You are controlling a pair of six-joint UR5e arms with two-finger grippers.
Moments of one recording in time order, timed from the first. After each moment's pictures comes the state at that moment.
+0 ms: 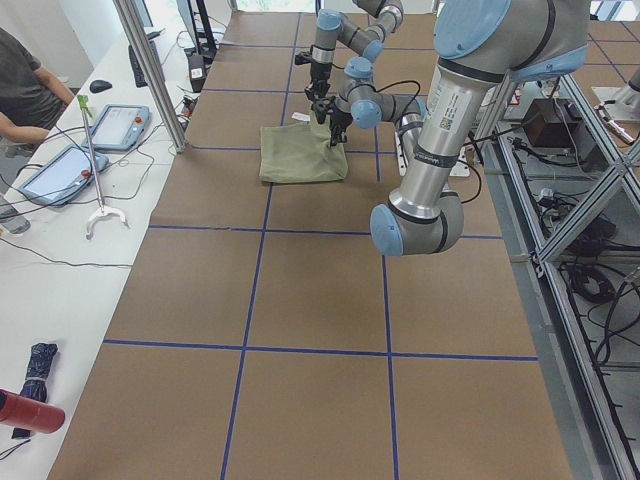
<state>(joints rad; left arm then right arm) -0.44 -2.11 -1.94 -1.62 -1.66 -1.59 0.59 -0.96 1.76 -1.39 1.87 1.89</state>
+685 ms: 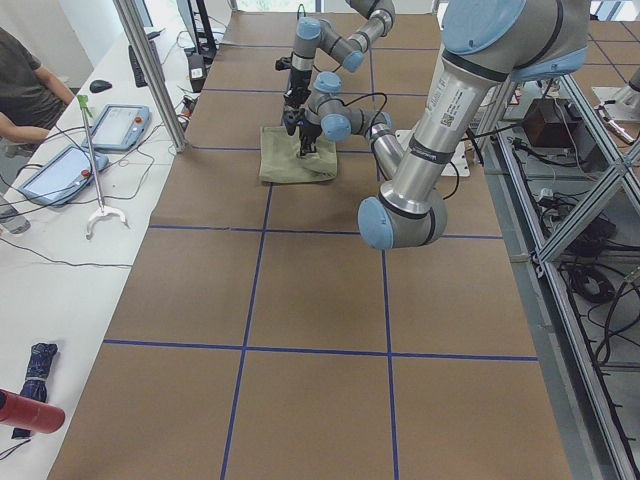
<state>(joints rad) -0.55 -2.18 -1.71 -1.77 -1.70 -1.57 0.65 -0.87 1.58 -1.35 1.88 1.89</state>
